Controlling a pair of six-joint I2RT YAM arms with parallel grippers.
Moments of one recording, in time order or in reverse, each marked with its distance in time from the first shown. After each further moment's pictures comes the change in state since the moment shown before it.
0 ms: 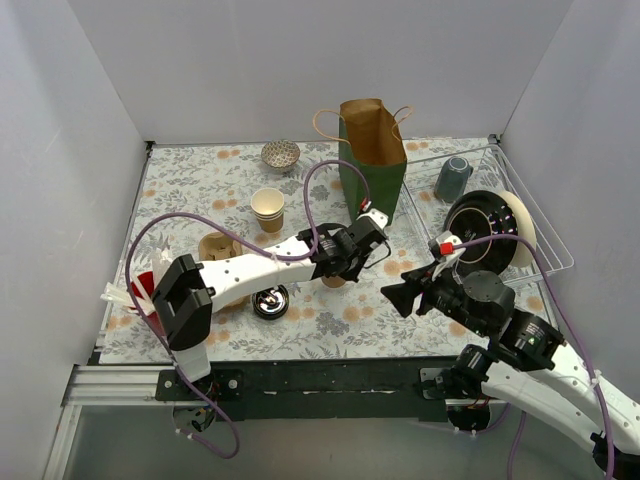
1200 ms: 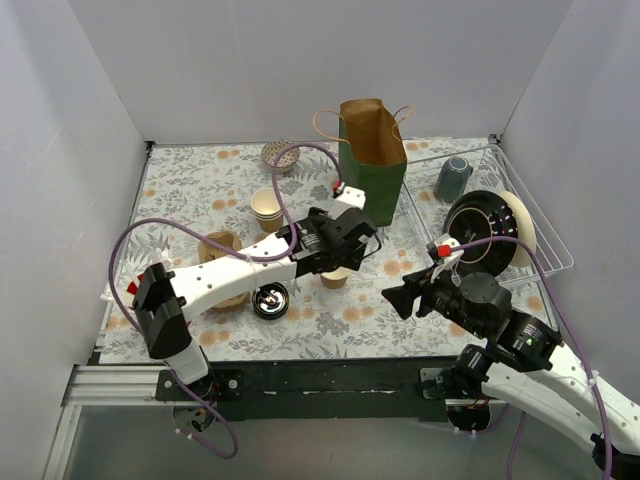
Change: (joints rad) left arm 0.000 -0.079 0.038 -0.068 -0.231 -0.150; right arm 0.000 -0.012 -0.023 -0.019 0.019 0.002
